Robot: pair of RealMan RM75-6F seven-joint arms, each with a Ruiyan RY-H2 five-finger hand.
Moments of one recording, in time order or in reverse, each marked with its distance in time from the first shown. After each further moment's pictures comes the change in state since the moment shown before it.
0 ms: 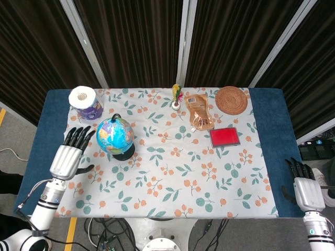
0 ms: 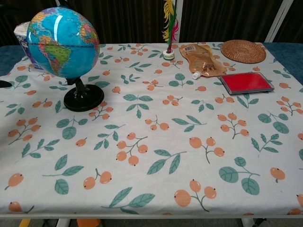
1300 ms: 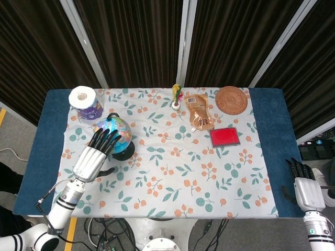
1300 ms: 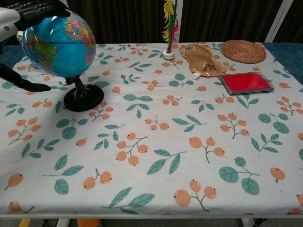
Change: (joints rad) left arm -0.072 -0.075 0.003 -0.039 0.081 -0.048 0.077; right arm 0.002 -0.005 0.000 0.012 0.003 -0.009 0.014
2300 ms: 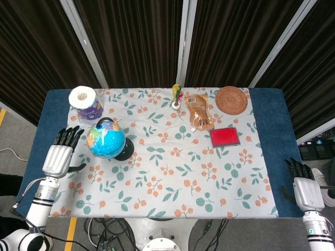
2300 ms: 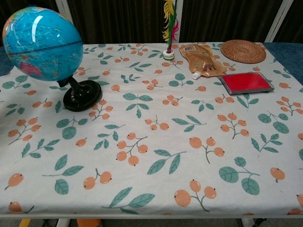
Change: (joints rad) left arm 0.089 0.054 -0.012 0.136 -0.158 0.019 -0.151; right arm 0.001 0.000 0.001 -0.009 0.004 0.000 -0.016
